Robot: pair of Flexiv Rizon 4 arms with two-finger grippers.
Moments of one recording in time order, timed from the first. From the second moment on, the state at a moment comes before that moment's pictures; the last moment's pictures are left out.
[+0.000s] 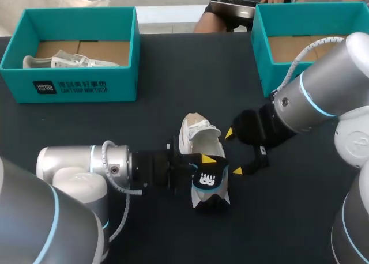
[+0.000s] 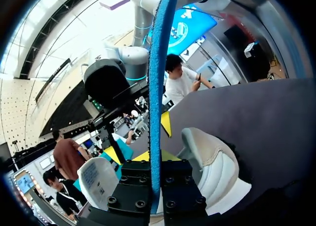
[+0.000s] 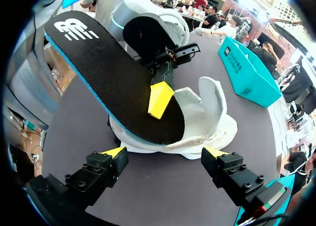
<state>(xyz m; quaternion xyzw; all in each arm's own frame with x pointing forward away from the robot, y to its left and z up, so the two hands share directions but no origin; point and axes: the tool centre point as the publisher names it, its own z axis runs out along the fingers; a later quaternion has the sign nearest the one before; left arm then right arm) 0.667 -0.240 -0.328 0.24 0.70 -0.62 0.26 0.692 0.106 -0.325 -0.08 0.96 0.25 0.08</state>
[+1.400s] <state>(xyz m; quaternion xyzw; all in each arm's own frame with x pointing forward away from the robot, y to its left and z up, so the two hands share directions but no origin) 0.659 -0.229 -0.301 0.23 0.69 -0.63 0.28 0.692 0.106 -0.325 -0.08 0.96 0.25 0.08</state>
